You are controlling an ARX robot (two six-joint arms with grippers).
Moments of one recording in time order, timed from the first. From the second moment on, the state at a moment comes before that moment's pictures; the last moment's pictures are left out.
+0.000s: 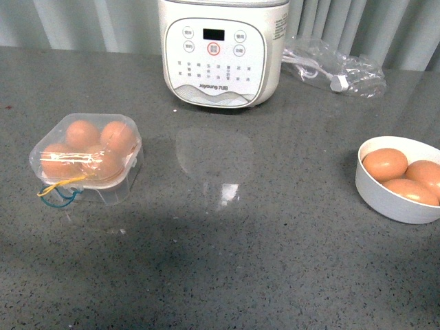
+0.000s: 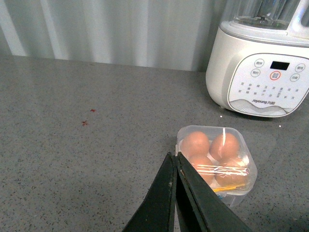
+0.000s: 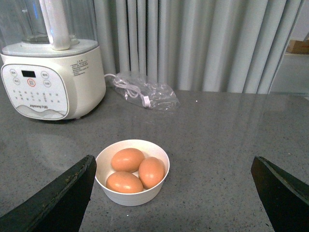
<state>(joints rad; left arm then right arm) 0.00 0.79 0.03 0.75 0.00 -0.01 0.00 0.00 0.00 0.00 0.00 -0.01</state>
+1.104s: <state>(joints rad) 0.00 0.19 0.03 0.19 0.00 -0.01 0.00 0.00 0.00 0.00 0.00 -0.01</state>
